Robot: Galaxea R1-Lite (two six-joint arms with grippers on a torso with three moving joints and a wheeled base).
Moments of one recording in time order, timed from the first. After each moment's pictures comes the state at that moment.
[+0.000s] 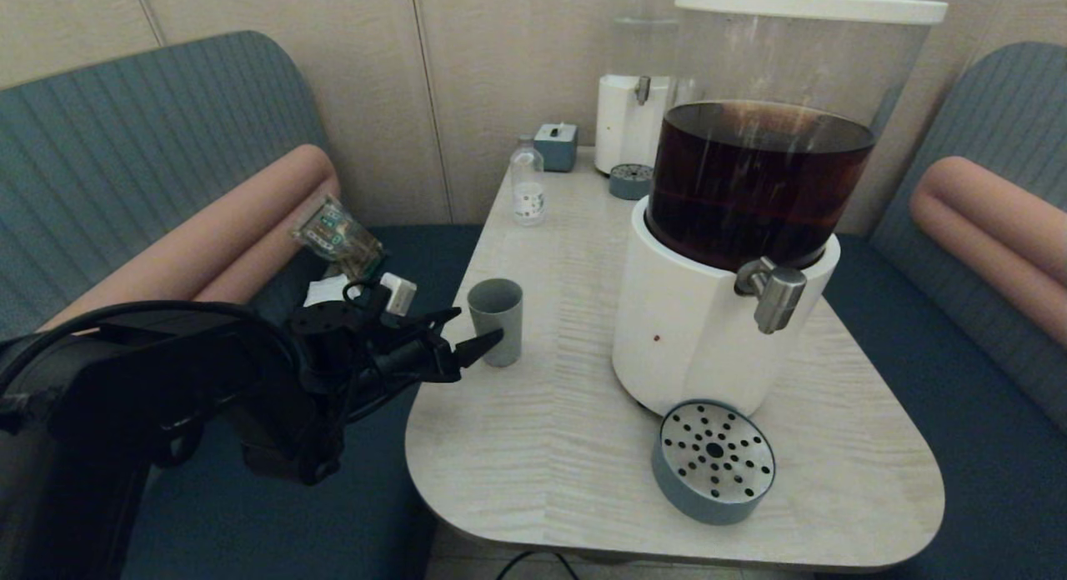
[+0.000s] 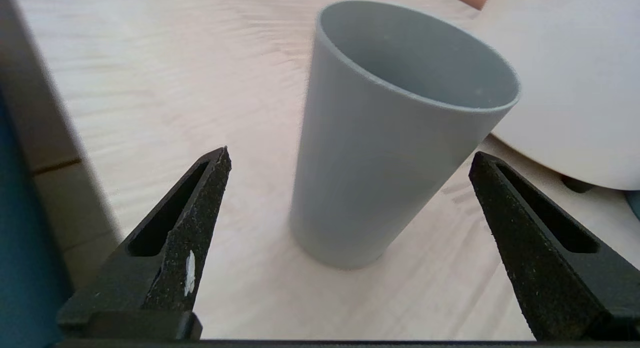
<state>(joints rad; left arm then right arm) -0.18 2.35 -0.93 -1.47 -0.59 -0.14 0.01 0.00 0.00 0.00 0.02 -0.03</state>
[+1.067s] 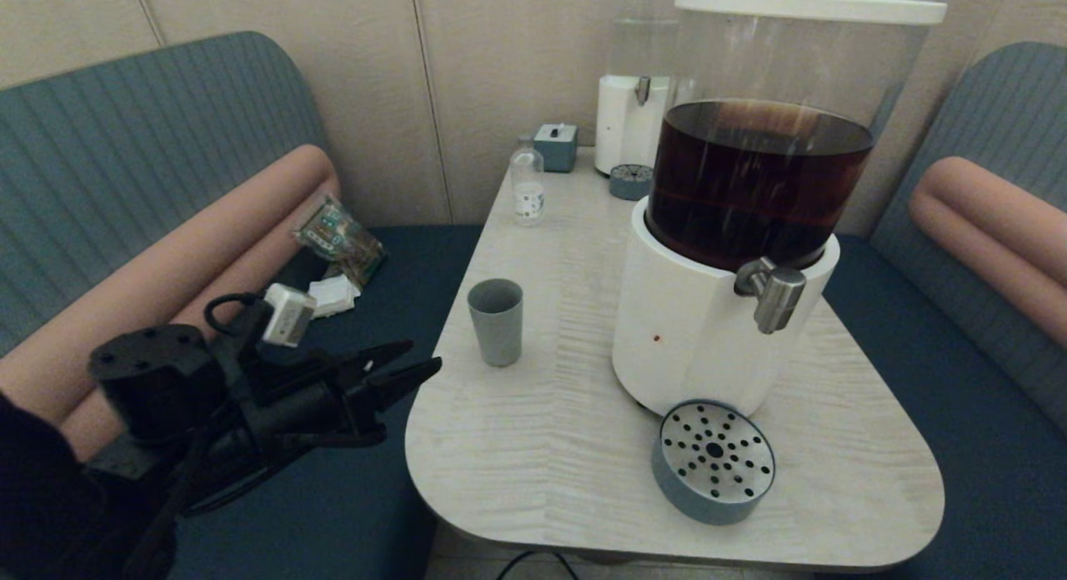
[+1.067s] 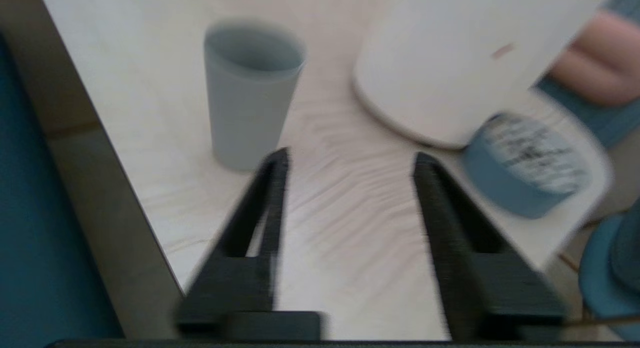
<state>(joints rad) -0.17 1.81 -0.34 -1.47 -0.58 -0.15 0.01 0.00 0.00 0.00 0.02 -0.03</state>
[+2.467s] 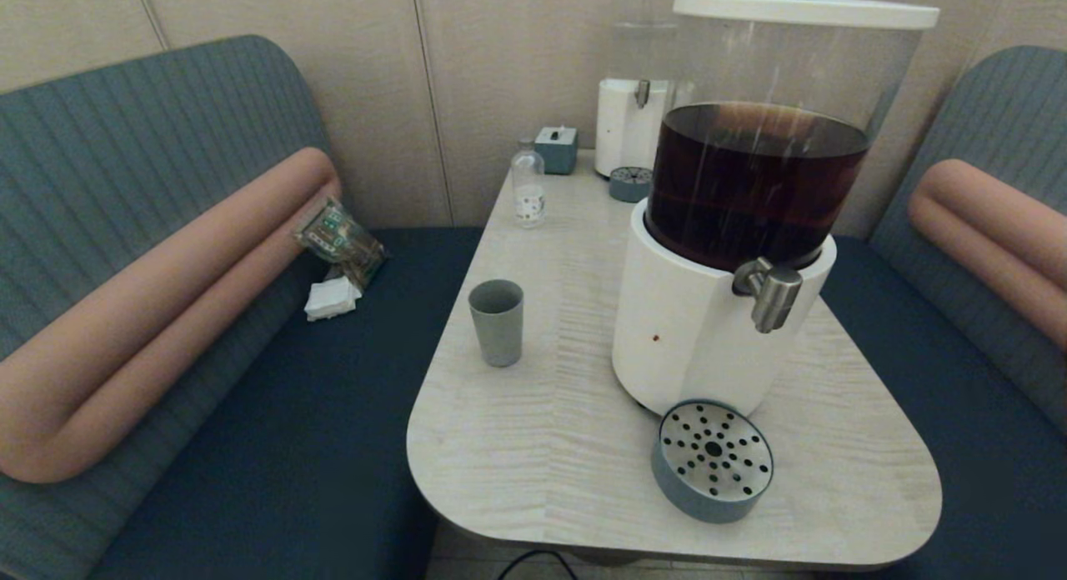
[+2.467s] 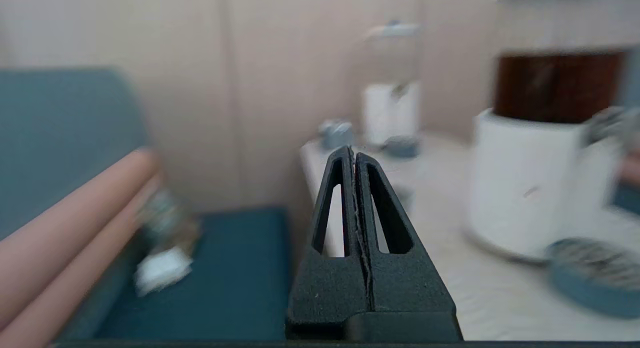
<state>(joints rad) -0.01 0.22 0.00 -0.75 -0.20 -0.06 0.01 0.00 0.00 0.00 0.02 -0.03</state>
